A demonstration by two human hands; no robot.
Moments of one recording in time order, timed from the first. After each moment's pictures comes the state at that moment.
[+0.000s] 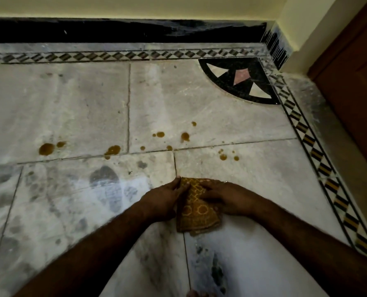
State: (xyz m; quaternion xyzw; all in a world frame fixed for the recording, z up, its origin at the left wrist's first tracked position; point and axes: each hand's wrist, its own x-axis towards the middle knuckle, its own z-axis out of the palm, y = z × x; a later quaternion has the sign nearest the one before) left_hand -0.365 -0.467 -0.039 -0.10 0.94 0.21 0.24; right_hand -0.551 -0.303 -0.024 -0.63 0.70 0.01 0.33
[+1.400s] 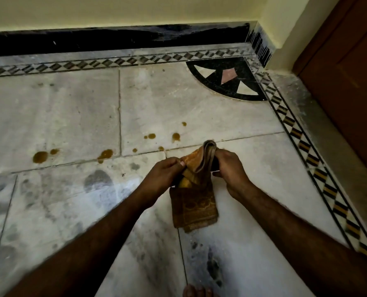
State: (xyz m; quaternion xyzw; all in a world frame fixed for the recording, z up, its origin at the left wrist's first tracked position) left_hand -0.395 -0.456 0.018 -0.31 0.63 0.71 -0.03; right_hand -0.541 -0.330 0.023 -0.06 0.77 -0.52 0.36
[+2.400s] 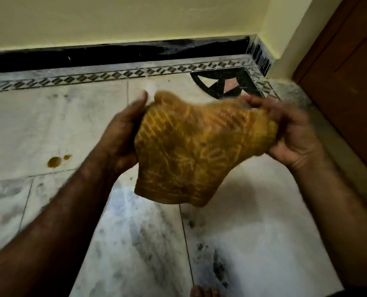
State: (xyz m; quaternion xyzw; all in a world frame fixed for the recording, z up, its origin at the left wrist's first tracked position) left_hand -0.379 -0.514 0.148 -0.23 0.49 0.83 -0.11; right_hand -0.594 -0.292 0.152 -0.17 0.47 -0.71 0.49
